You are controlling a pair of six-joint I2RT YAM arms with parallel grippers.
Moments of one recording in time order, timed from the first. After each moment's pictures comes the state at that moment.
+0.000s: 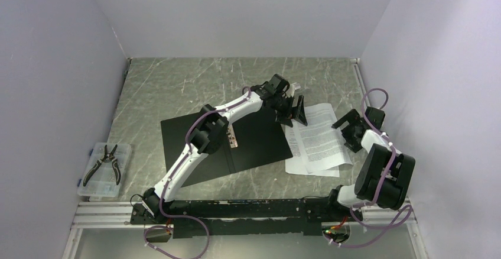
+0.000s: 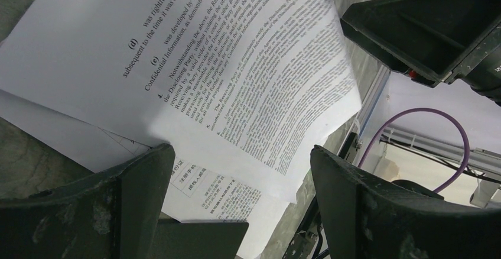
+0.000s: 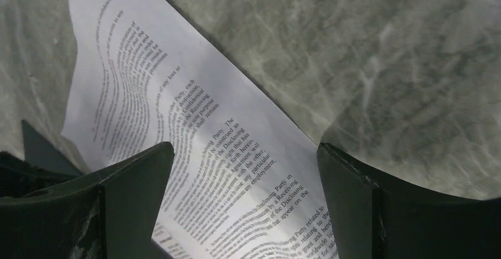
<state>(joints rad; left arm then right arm) -0.78 2.61 2.28 -0.48 0.68 -0.63 -0.41 1.39 0.64 -0.20 -0.17 0.57</state>
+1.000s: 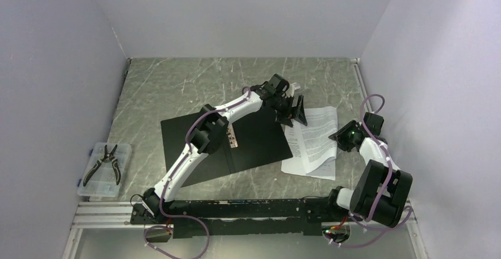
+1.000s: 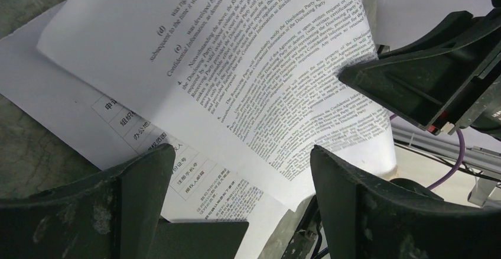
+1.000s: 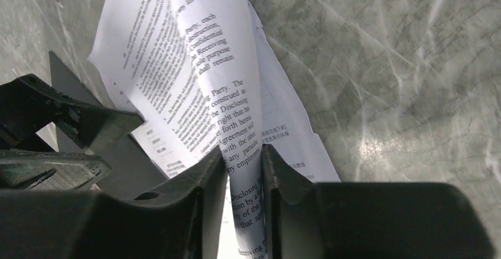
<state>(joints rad) -0.78 2.62 2.28 -0.47 0.68 -0.63 -0.41 1.25 0.56 -0.28 -0.34 0.57</state>
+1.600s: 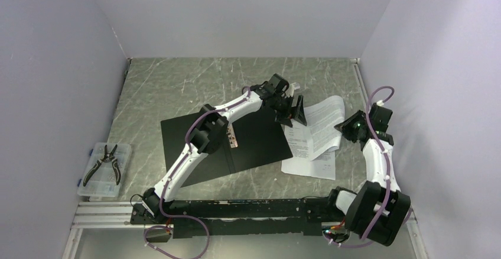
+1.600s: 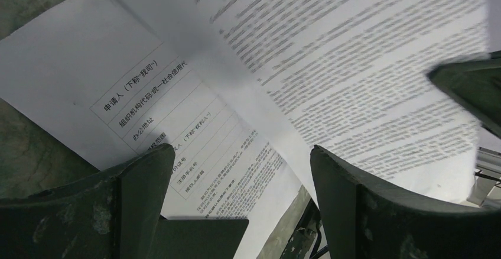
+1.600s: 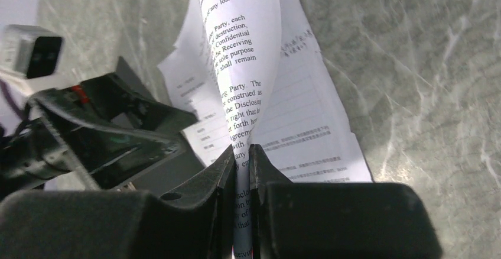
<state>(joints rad) -0.77 2.62 2.28 -0.48 0.69 -0.63 -0.40 1.11 0.67 -0.40 -0.35 0.55</state>
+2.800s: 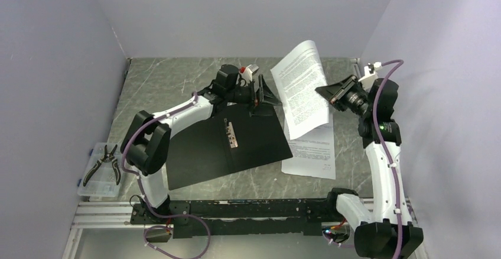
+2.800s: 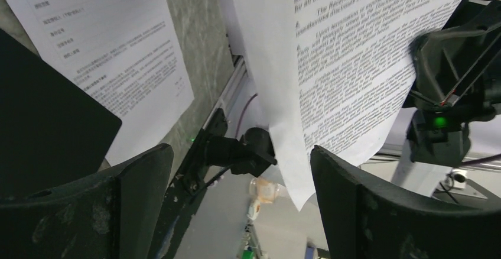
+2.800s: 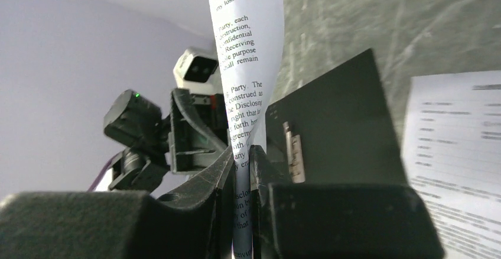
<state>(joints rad) -0.62 1.83 1.36 0.08 0.81 -1.05 -0.16 0.95 1.02 -0.38 -0.62 0.81</state>
